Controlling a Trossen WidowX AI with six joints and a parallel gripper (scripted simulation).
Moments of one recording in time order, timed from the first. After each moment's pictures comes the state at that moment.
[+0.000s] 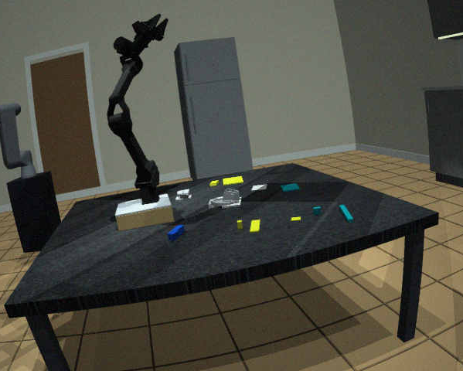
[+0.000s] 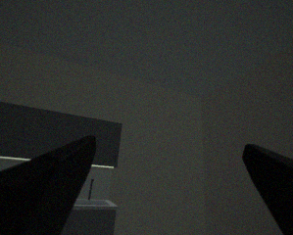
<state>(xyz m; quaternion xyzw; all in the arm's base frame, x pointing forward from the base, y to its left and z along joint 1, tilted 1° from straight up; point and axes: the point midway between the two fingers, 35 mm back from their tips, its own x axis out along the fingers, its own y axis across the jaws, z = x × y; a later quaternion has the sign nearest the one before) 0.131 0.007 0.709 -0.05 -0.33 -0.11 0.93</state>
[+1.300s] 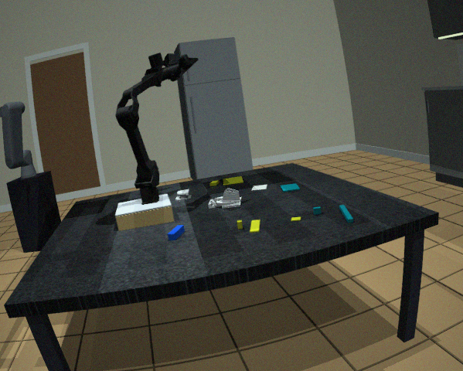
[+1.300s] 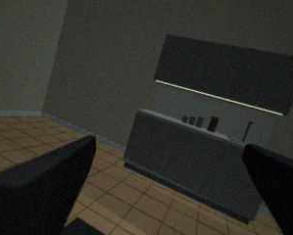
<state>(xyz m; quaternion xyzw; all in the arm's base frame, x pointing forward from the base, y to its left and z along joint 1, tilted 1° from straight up) 0.222 0.265 0.548 -0.07 -0.15 0.25 0.95</state>
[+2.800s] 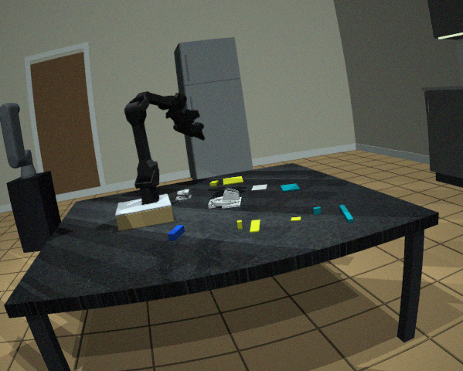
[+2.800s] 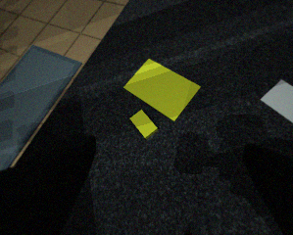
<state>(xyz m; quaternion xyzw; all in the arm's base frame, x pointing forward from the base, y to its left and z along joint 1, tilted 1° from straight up) 0.210 0.333 0.226 -0.02 0.41 0.30 0.86</state>
